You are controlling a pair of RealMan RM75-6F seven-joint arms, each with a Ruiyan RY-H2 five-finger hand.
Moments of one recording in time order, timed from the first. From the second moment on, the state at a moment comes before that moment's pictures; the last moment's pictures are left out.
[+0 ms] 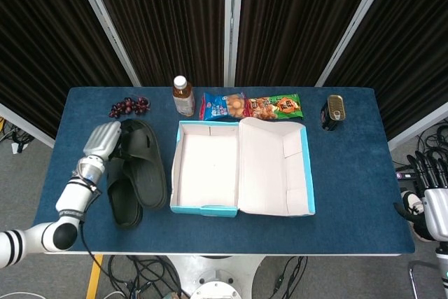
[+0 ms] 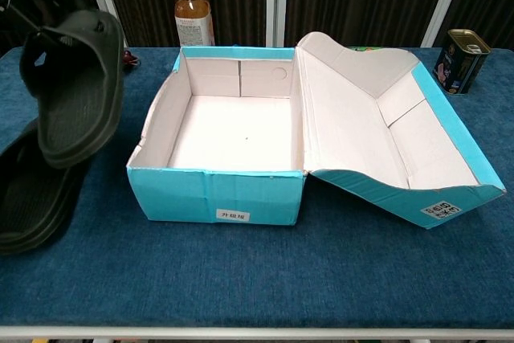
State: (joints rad) left arm -0.79 -1.19 -0.19 -1.72 0.74 0.97 0.03; right arm 0.07 -1.05 0.10 -1.53 -1.53 1.55 0.07
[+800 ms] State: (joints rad) left arm -0.95 -1.73 -0.37 -1.09 1.20 0.83 -0.57; right arm 0.08 -0.97 0.10 -1.68 -1.53 1.55 -0.05
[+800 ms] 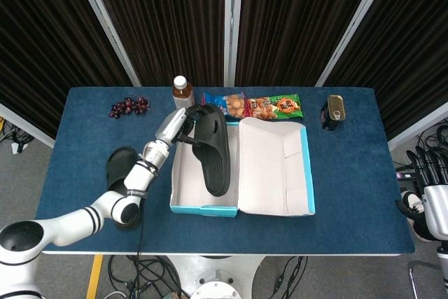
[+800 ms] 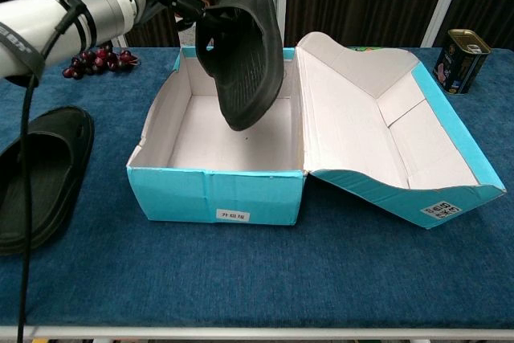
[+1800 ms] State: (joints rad) left arm -0.98 -1.98 -0.30 -0.77 1.30 0.78 -0.84; right arm 0.07 -0.96 0.10 -1.72 -1.51 1.54 -0.09
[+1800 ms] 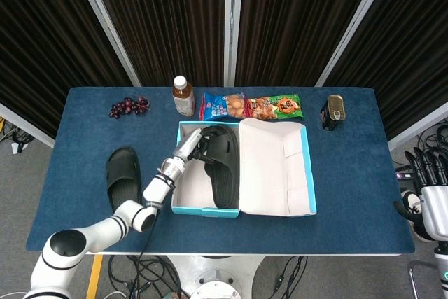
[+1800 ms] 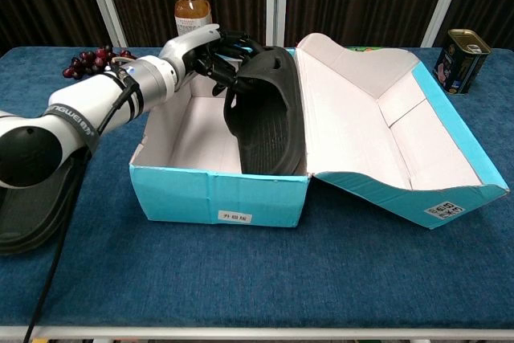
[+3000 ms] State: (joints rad) left arm -0.93 -2.02 -0.28 -0.78 1.34 0.93 -0.63; right arm 0.06 -0.96 0.10 -1.70 -1.54 1.56 -0.05
